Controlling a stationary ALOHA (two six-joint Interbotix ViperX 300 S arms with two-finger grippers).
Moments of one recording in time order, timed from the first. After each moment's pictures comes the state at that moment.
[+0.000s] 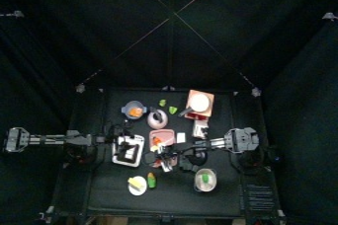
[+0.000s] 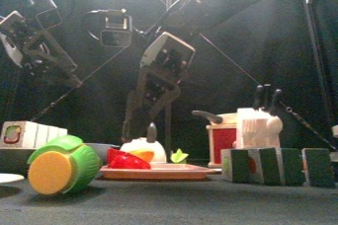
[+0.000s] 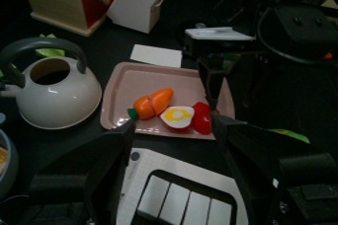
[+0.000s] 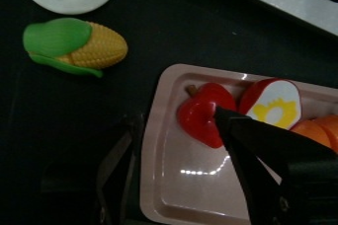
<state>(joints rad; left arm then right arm) 0.16 -0.81 1.27 0.17 -0.10 -0.26 0.01 0.38 0.09 0.19 0.61 -0.39</state>
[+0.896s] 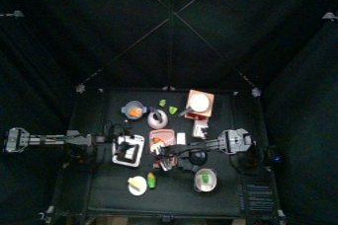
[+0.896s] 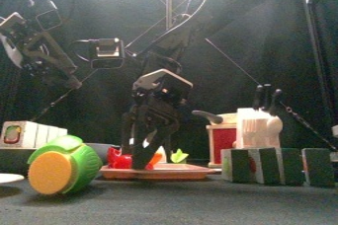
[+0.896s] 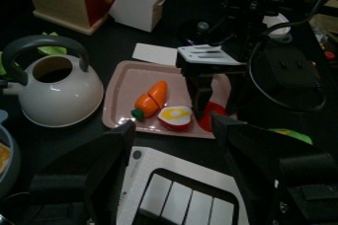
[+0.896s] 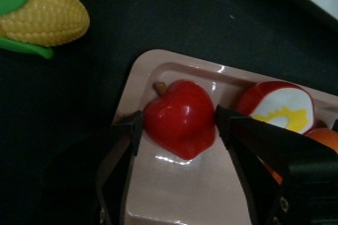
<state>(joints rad) 0.16 -0.81 1.27 0.18 -0.10 -0.26 0.01 0.47 0.04 0.06 0.64 -0.40</state>
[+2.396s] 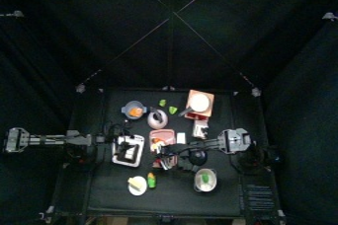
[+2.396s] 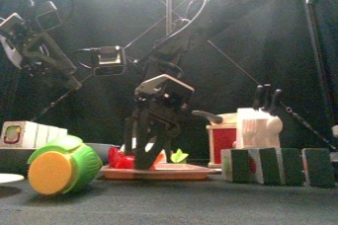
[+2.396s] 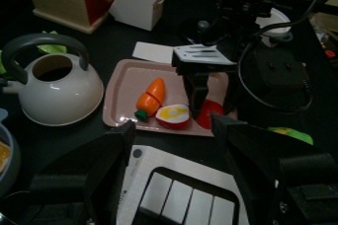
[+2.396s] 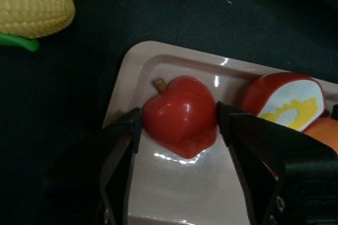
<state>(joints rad) 0.16 -0.81 1.27 0.18 -0.10 -0.26 -0.01 0.48 0.05 0.06 0.66 -0.38</state>
